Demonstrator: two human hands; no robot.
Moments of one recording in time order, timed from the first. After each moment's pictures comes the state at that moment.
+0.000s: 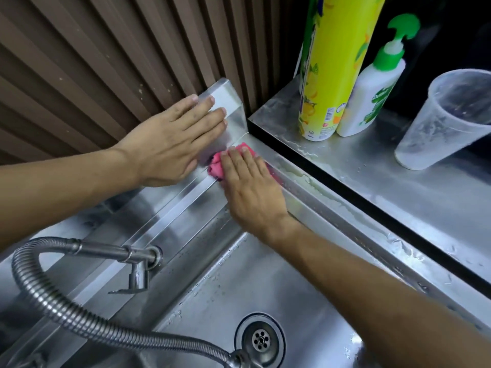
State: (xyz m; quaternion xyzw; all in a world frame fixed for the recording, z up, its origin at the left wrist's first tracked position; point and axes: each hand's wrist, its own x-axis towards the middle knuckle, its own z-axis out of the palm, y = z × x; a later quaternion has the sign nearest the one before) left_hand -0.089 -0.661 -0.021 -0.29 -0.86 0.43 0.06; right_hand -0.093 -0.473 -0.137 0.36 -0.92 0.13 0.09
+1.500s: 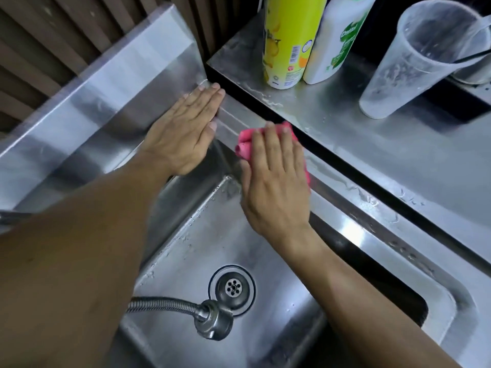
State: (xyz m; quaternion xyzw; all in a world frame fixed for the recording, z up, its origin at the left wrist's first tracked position) left_hand -0.086 -0.589 -0.120 -0.10 -0.99 -0.02 -0.01; right_hand -0.039 -0.379 -0.124 0.19 -0.96 0.17 0.09
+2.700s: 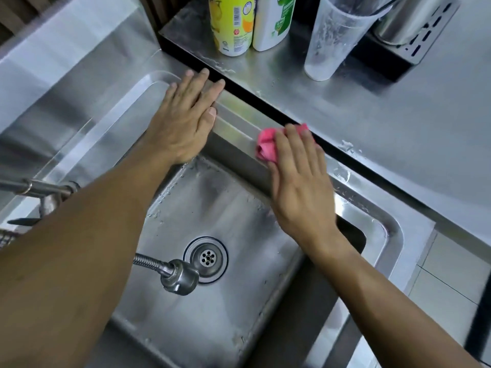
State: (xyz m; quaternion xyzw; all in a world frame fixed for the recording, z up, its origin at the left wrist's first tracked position) left_hand -0.063 -0.509 -0.125 -0.08 -0.99 -0.10 -0.03; right_hand 0.013 -0.263 -0.123 0.16 -0.97 0.16 0.08
